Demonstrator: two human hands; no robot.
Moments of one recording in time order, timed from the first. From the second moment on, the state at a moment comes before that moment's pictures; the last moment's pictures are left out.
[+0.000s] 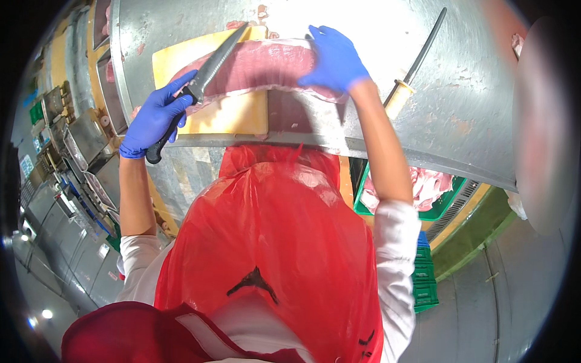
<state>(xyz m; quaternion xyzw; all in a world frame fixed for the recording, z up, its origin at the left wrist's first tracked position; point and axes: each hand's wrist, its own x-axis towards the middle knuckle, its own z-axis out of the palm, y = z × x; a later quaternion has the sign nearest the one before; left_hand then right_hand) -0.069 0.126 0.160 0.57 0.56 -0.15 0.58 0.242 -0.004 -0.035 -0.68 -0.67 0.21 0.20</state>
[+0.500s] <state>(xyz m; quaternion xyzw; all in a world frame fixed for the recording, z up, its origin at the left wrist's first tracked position) -0.064 0.090 0.149 0.55 0.57 -0.12 0.60 0.171 -0.021 -0.046 -0.71 -0.59 0.36 0.15</state>
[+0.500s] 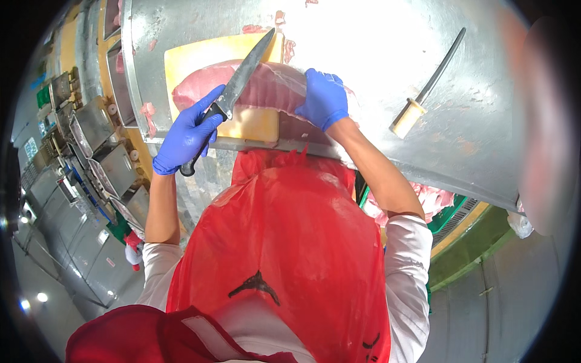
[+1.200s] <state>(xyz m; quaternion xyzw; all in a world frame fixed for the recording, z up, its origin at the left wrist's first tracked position) -0.082 0.052 0.112 0.62 0.49 -0.17 0.59 0.138 -0.061 -0.036 -0.75 -0.58 0.24 0.21</state>
